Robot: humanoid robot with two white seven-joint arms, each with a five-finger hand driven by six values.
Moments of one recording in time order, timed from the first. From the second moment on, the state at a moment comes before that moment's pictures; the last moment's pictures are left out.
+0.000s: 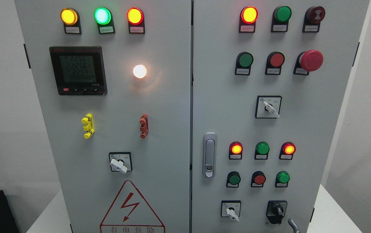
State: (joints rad) left arm 0.05 -0.07 -0.01 -0.11 0.03 -0.03 -0.03; right arm 0.08 0.07 0.02 -1.81 -0.10 -0.09 -0.13
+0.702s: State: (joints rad) left arm 0.05 -0.07 -0.01 -0.11 0.03 -0.03 -0.03; right arm 0.08 0.07 0.05 -1.80 -0.10 -0.08 -0.13
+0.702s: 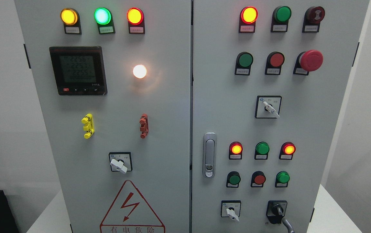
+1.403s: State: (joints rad) left arm 0.05 -0.07 -0.01 -0.11 0.03 -0.03 -0.03; right arm 0.07 0.07 0.06 -1.80 -0.10 -0.08 -0.13
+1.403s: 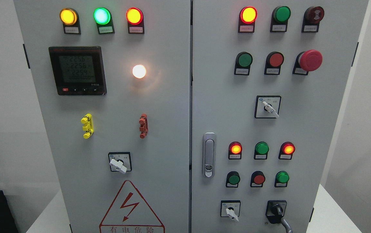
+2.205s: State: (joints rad) left arm 0.05 -0.07 -0.01 -0.11 0.03 -0.03 -0.03; right arm 0.07 0.07 0.08 -1.80 -0.10 -0.08 -0.13
